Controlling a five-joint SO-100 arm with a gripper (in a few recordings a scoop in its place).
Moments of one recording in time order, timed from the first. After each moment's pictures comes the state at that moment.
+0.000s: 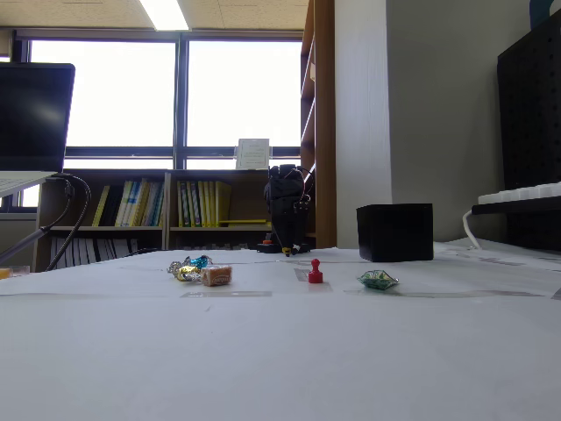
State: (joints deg) arm -2.2 -7.7 1.1 76.6 -89.2
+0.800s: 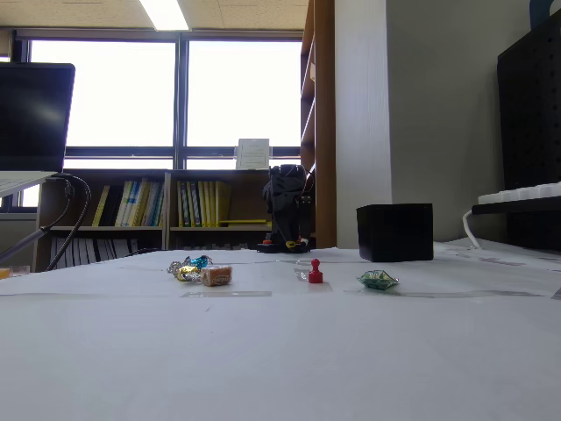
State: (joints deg) arm -3.2 2.7 3.1 50.1 -86.6
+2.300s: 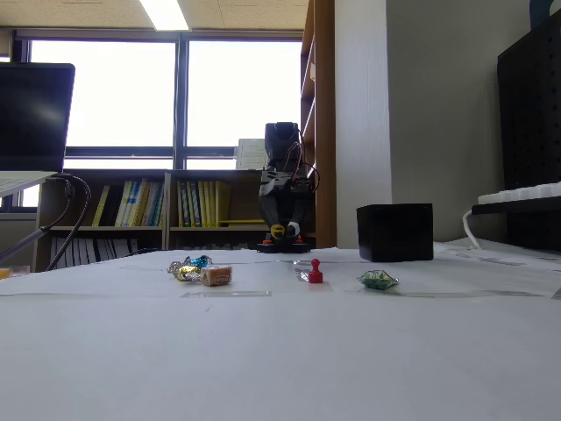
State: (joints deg) arm 3.5 103.3 51.0 -25.6 -90.7
